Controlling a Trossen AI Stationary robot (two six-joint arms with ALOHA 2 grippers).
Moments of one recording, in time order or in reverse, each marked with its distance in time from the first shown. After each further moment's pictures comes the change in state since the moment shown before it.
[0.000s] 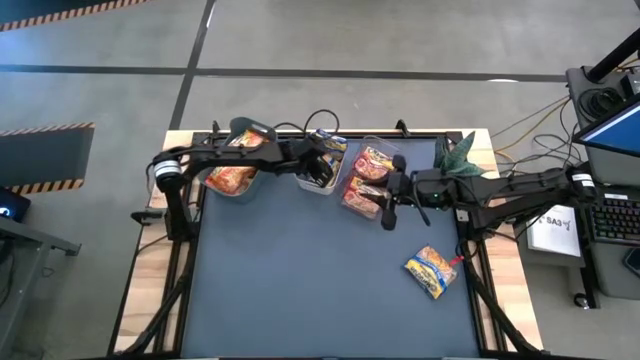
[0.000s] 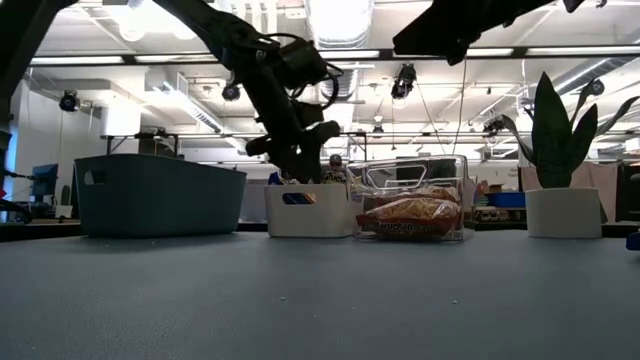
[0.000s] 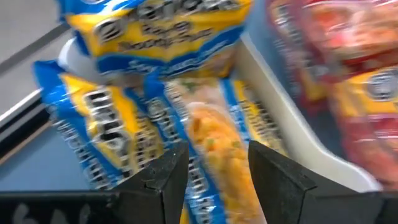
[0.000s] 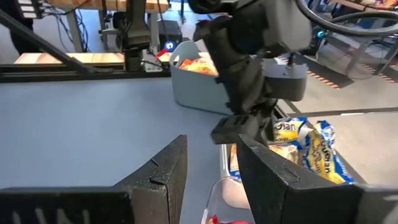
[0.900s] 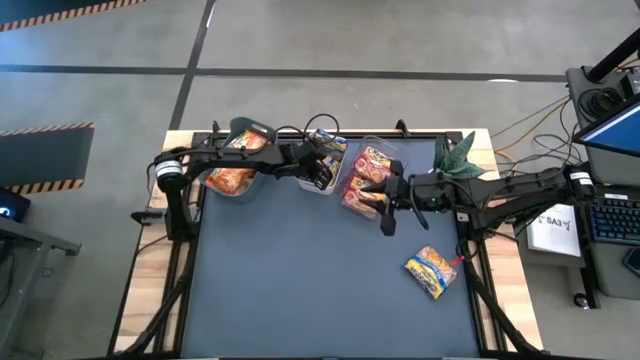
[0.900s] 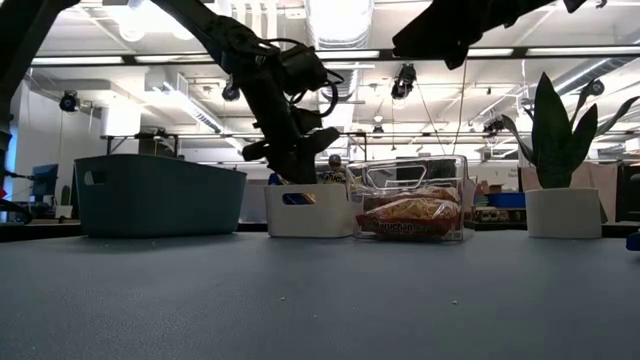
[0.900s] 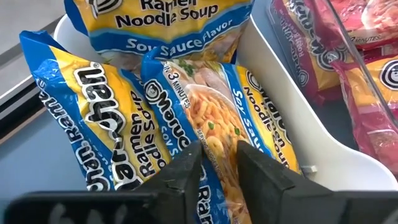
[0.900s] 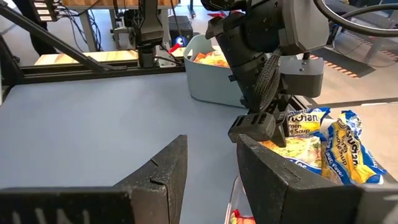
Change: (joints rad) left arm -0.007 0.011 -0.022 0.000 -0.025 -0.035; right arm 0.034 0.021 0.000 -0.004 -0.016 0.069
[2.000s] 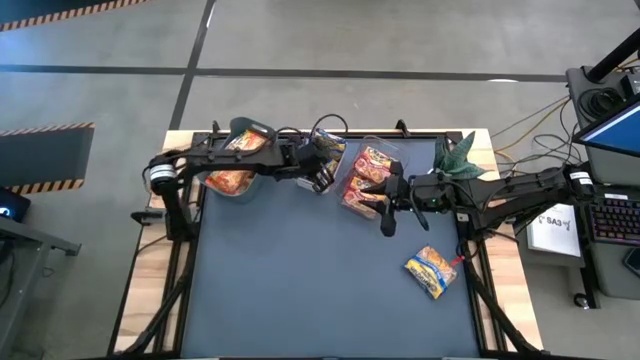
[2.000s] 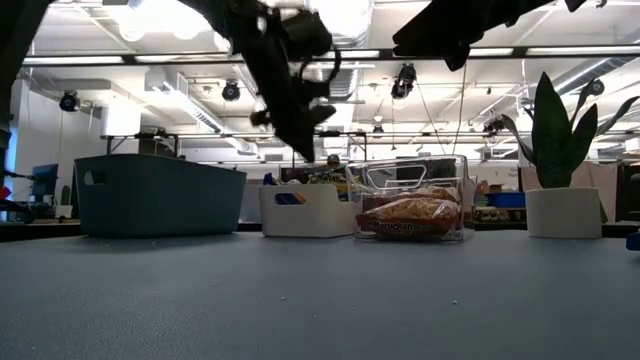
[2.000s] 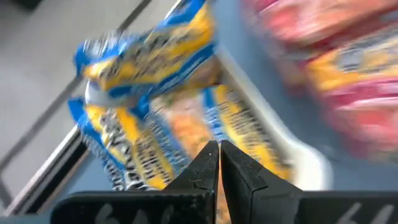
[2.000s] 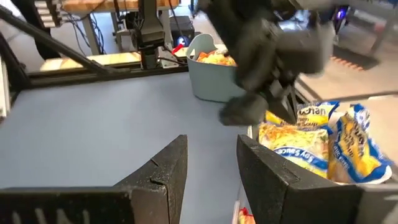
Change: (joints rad) left arm -0.070 -0.044 0.104 -0.152 -0.107 0.192; right arm 0.007 0.000 0.000 -0.002 0.000 0.045
